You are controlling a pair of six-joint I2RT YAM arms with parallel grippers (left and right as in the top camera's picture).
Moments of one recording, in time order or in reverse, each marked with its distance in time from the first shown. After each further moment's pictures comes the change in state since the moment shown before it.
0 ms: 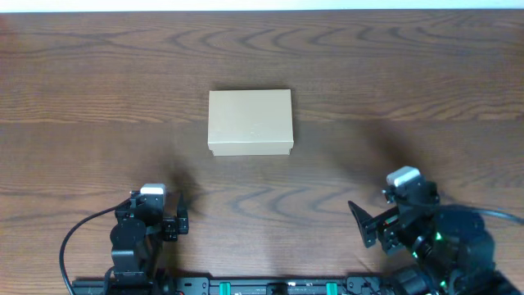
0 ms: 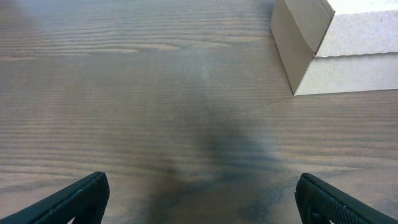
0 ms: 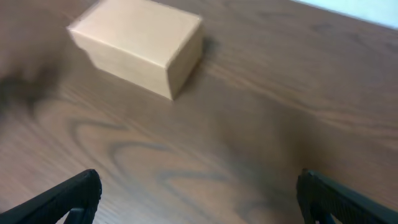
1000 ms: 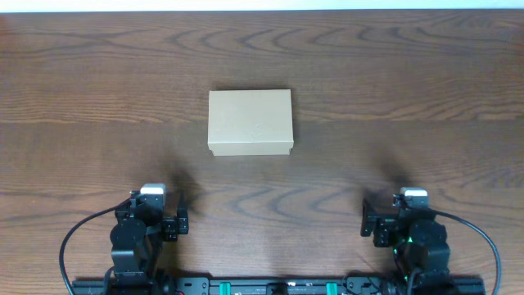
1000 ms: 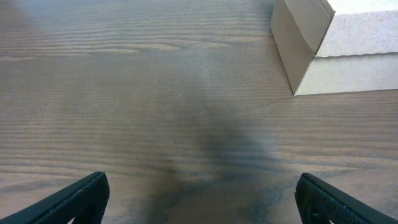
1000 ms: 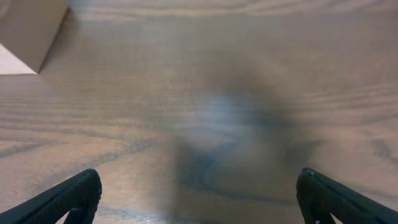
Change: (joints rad) left arm 0.000 0.000 0.000 0.000 0.000 0.000; right arm -0.239 -0.394 -0.572 0.146 0.130 0.178
